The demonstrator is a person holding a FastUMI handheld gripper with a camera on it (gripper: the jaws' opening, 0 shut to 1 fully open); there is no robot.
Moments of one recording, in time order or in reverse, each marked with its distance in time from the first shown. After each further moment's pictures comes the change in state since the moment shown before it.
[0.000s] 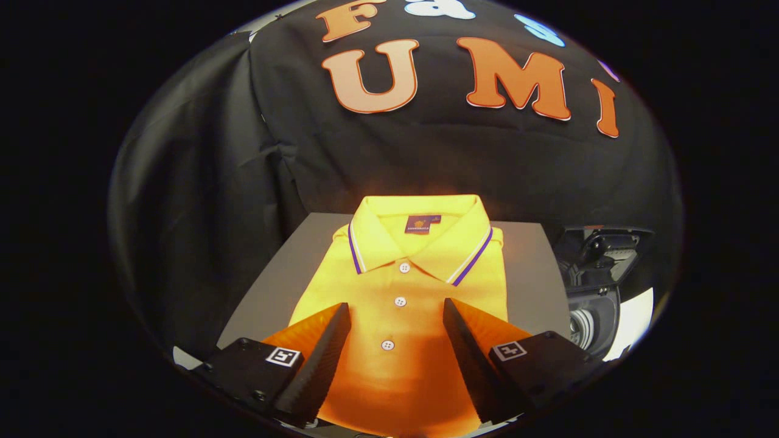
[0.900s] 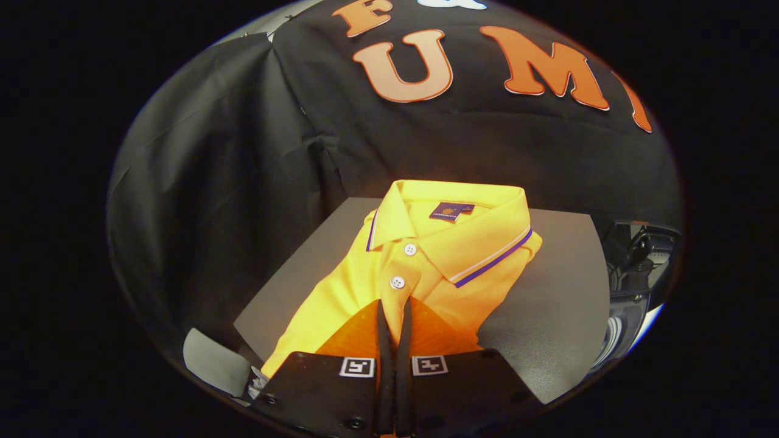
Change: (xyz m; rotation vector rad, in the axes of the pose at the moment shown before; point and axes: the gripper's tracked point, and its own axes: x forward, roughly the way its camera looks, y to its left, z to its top) arm -0.003 0.014 -0.003 -0.023 -0.011 0.250
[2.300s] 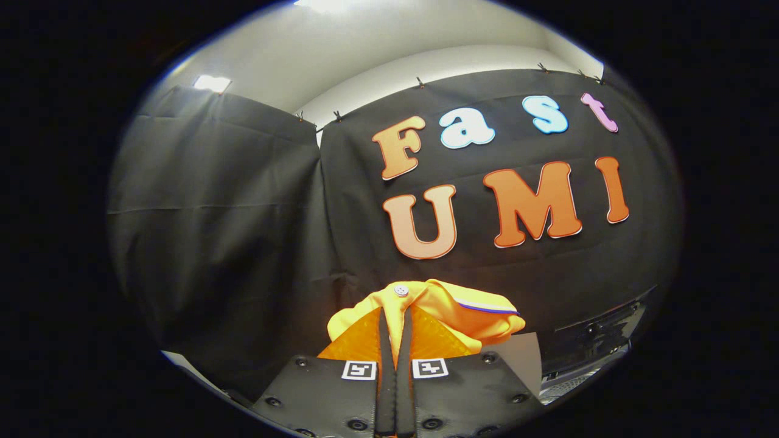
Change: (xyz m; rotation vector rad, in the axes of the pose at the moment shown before) arm -0.187 0.049 0.100 -0.172 -0.718 -0.021
